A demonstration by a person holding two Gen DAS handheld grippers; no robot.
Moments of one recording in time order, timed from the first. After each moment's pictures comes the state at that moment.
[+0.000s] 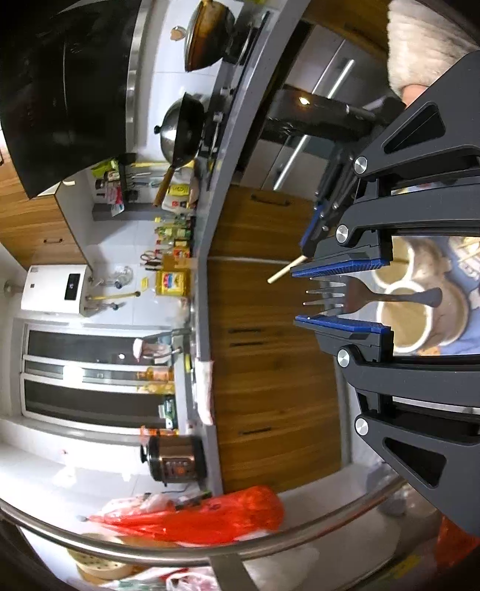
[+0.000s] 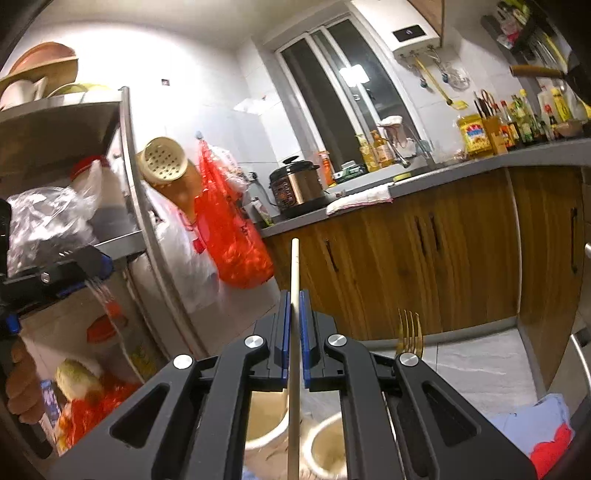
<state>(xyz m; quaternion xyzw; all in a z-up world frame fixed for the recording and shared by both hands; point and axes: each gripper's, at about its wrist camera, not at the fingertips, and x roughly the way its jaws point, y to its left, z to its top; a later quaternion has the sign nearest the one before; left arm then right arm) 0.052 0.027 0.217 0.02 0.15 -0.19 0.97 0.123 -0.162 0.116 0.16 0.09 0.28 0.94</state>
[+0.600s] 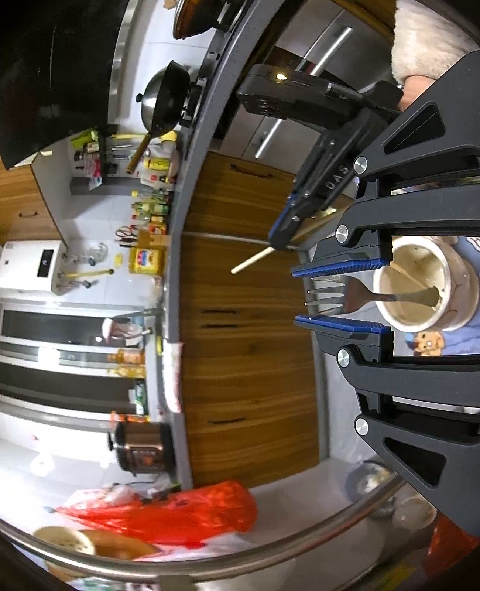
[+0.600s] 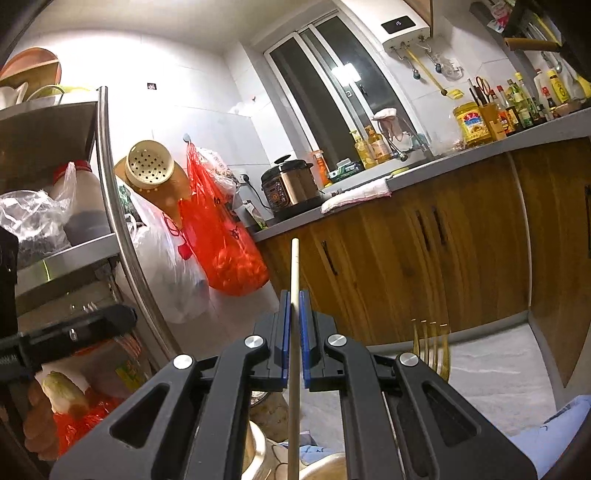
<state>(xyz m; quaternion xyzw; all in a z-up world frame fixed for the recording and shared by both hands) 0.113 0.042 0.164 0.01 0.20 -0.16 0.97 0.178 -0.143 0.092 0.18 0.09 0.28 0.94</state>
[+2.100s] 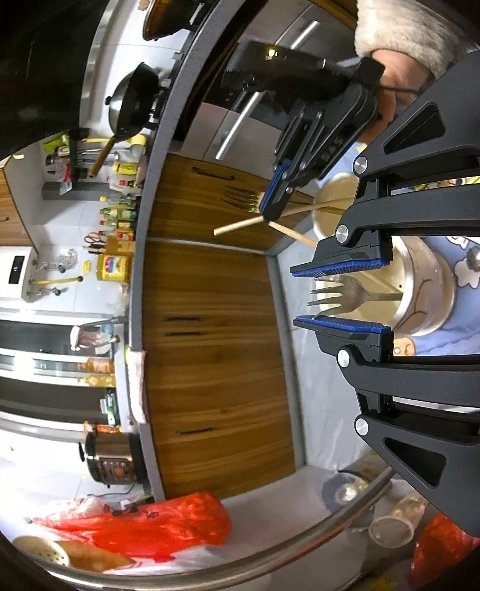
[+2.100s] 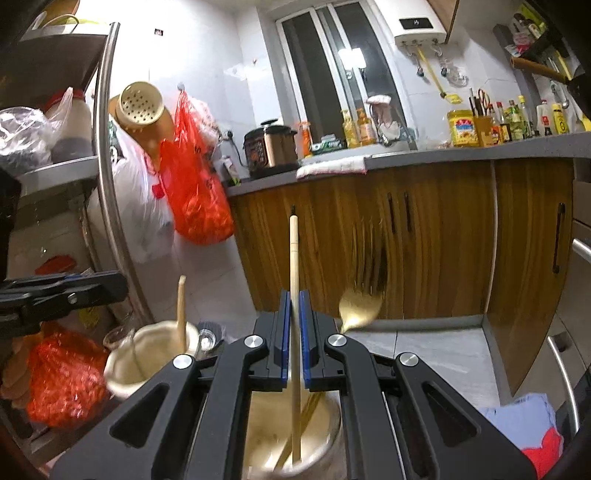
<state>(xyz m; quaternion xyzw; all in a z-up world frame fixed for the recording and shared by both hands) 0.116 0.041 0.112 0.03 0.25 -0.17 0.95 0.149 -0.153 0.048 0.07 0.14 0.23 0.96</state>
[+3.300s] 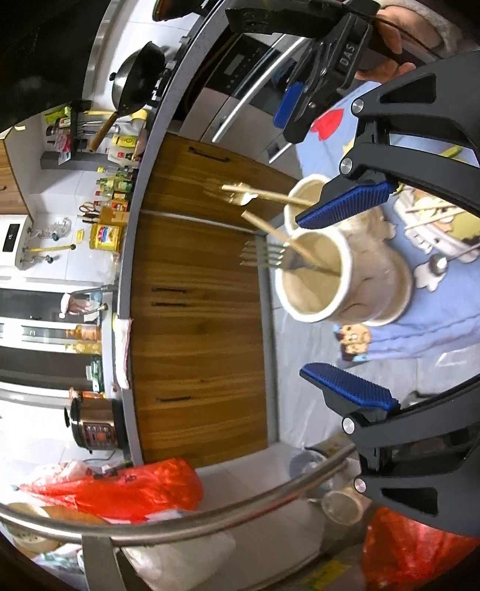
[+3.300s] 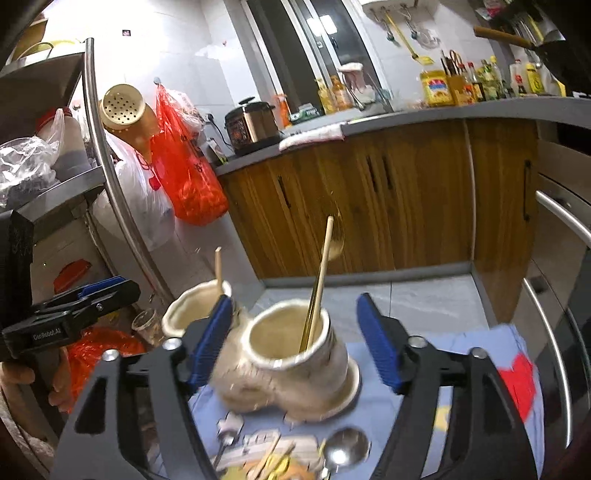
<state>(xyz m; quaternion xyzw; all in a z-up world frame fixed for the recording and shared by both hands) 0.067 0.053 0.122 0.01 0.27 -0.11 0.95 0.072 -0.188 0.071 0.11 0.23 0.21 0.94</state>
